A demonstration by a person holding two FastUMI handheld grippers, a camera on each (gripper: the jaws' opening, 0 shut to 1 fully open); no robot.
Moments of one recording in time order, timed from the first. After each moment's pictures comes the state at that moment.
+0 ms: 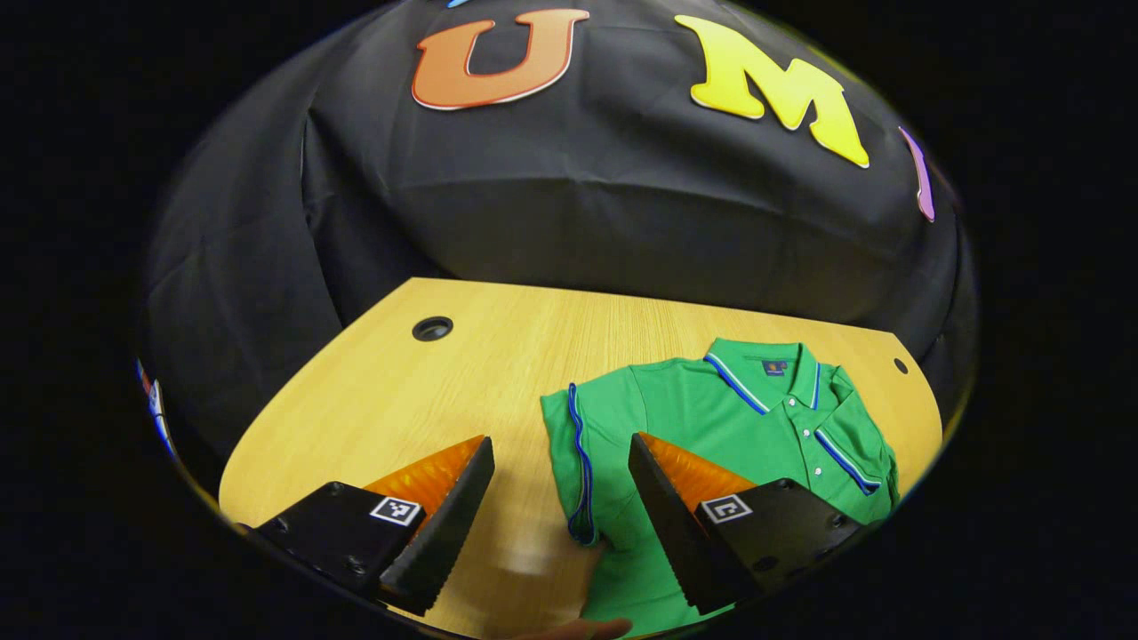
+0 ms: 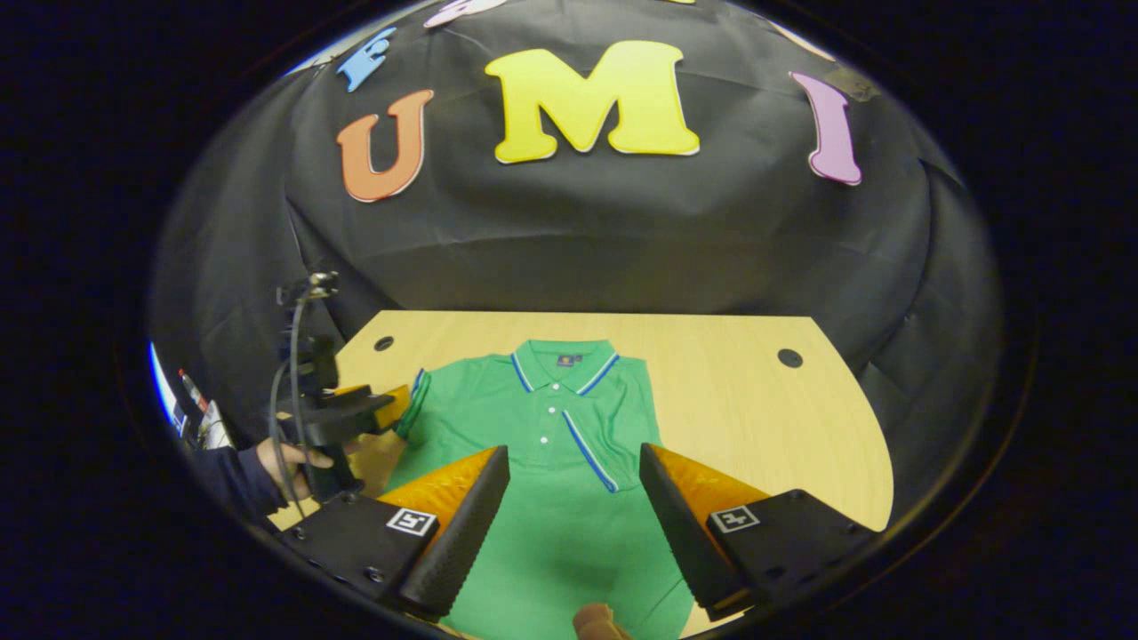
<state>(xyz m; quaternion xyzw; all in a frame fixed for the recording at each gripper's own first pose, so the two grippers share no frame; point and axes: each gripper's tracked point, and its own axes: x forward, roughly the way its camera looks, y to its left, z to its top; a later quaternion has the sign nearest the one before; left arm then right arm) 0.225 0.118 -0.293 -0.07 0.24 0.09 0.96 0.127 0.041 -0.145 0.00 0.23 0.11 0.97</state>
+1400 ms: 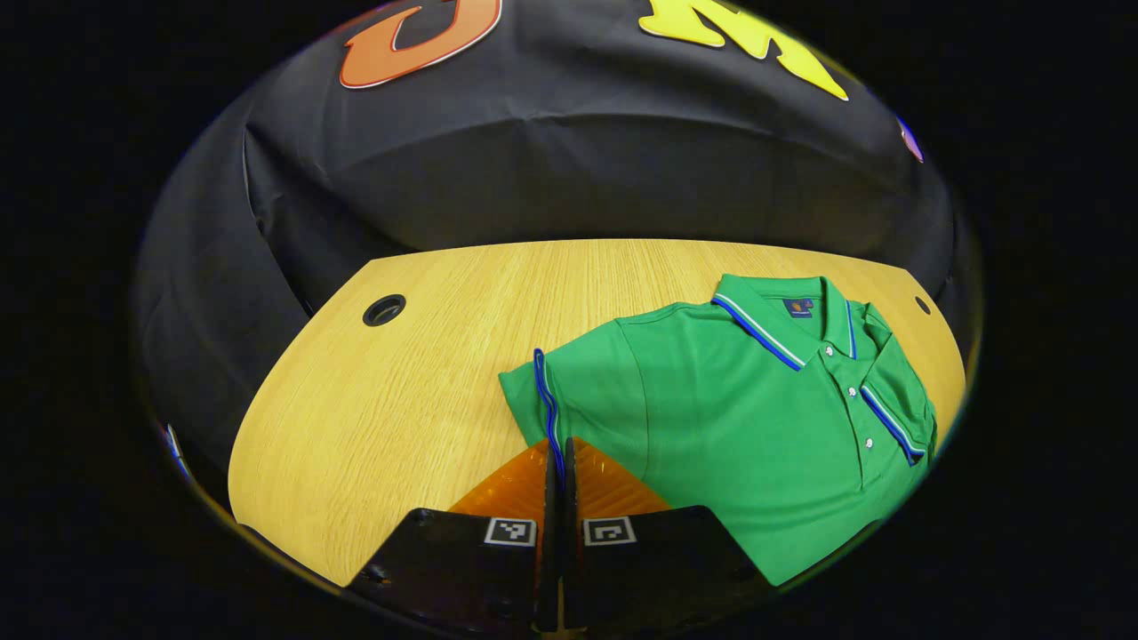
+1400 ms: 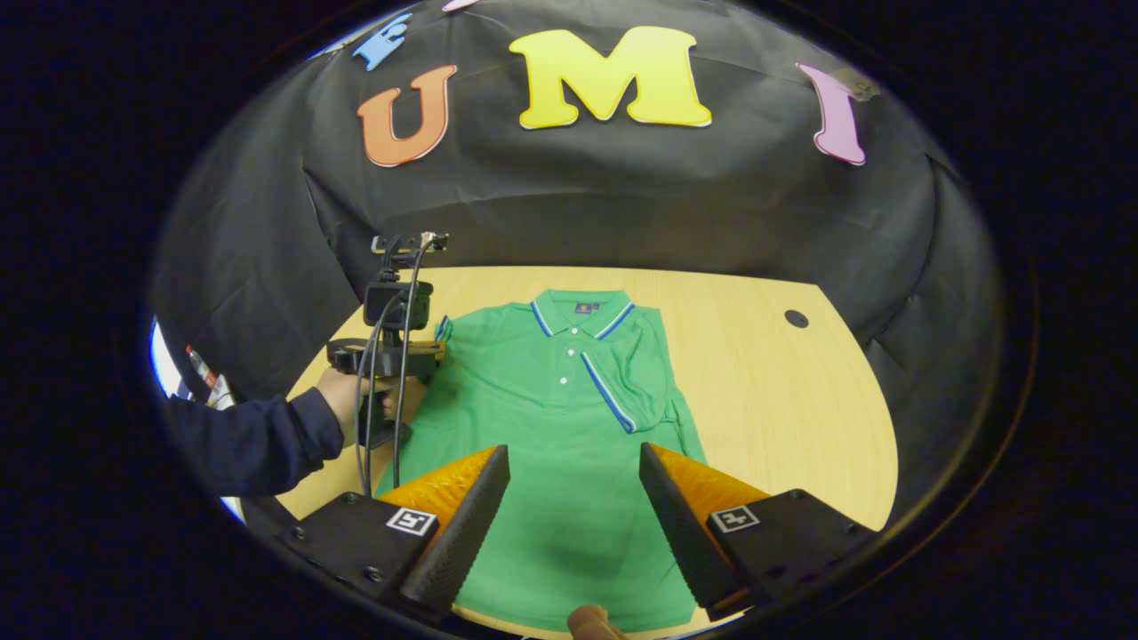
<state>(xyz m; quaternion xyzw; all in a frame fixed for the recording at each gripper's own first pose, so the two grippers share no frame) 0.255 0.102 -0.328 0.00 0.31 0.07 0.95 0.080 0.033 -0.183 -0.01 0.28 0.12 0.95</state>
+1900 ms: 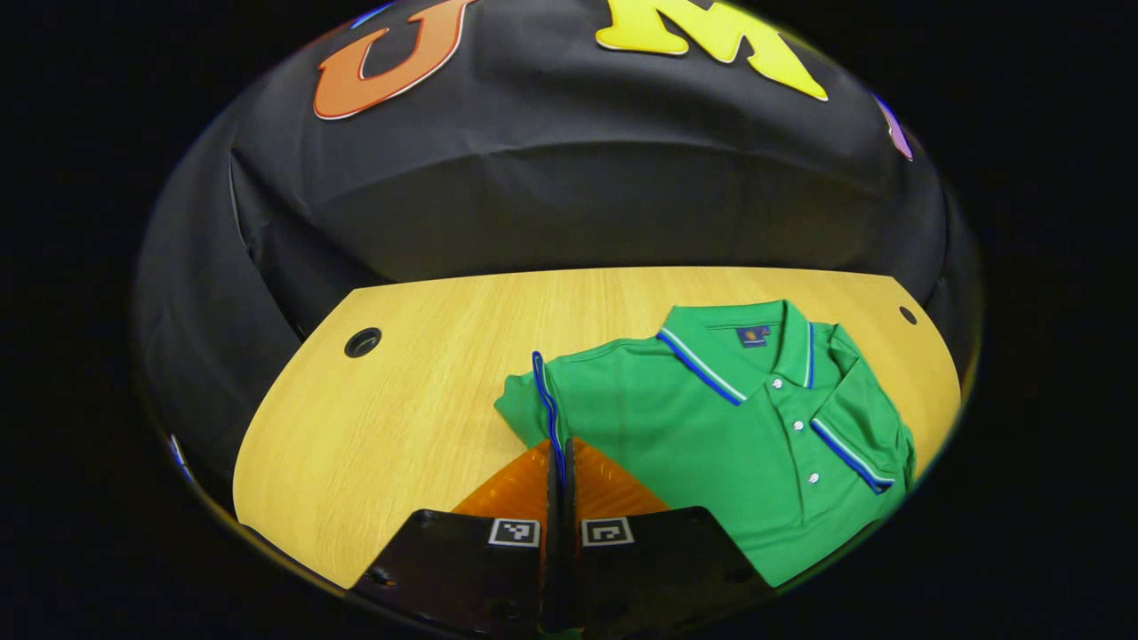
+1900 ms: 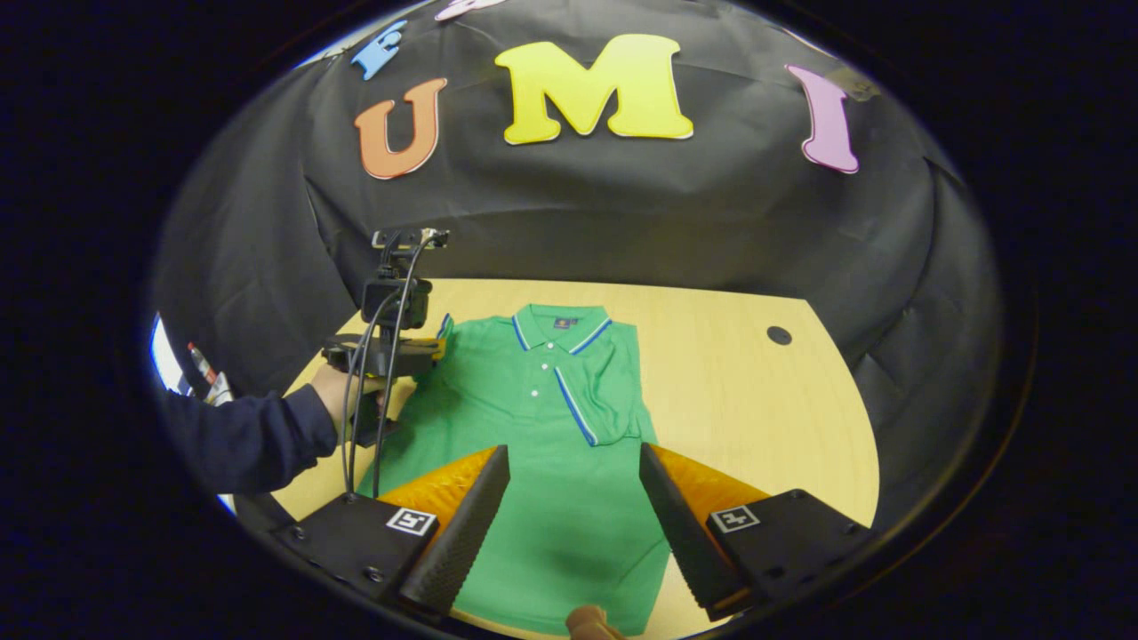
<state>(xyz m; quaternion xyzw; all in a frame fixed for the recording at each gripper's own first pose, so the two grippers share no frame) 0.268 0.045 -0.289 0.00 0.28 0.05 0.96 0.091 -0.013 -0.173 -0.01 0.27 0.13 0.96</state>
